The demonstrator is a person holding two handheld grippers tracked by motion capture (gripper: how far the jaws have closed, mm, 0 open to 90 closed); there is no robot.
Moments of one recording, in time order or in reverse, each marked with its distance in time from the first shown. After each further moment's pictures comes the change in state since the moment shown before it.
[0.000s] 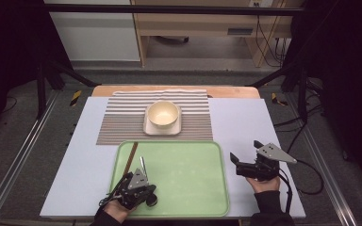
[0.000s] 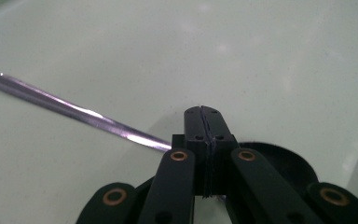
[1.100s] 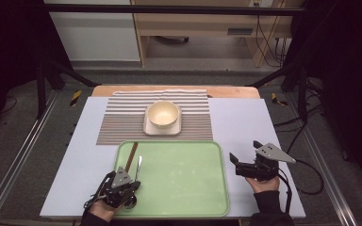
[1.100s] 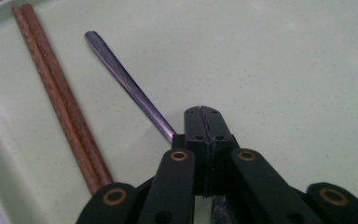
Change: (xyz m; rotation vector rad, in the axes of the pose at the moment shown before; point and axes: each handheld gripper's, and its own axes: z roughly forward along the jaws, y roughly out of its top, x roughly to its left) left arm 0.026 -0.021 -0.019 -0.010 0.116 -0.076; right arm 0.001 0.000 0.001 0.007 0.000 -0.002
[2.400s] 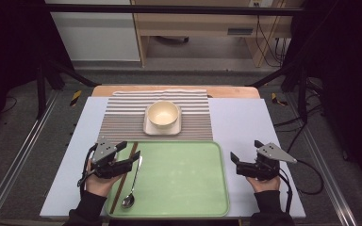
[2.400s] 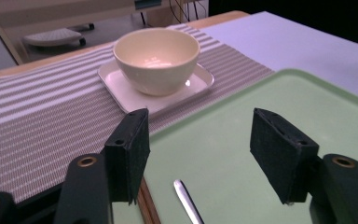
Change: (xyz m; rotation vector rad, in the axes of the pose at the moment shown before) left arm 0.045 0.066 -0.033 -0.374 0.104 -0.091; right arm -0.002 0.001 -0.001 -0.008 -0.009 0.008
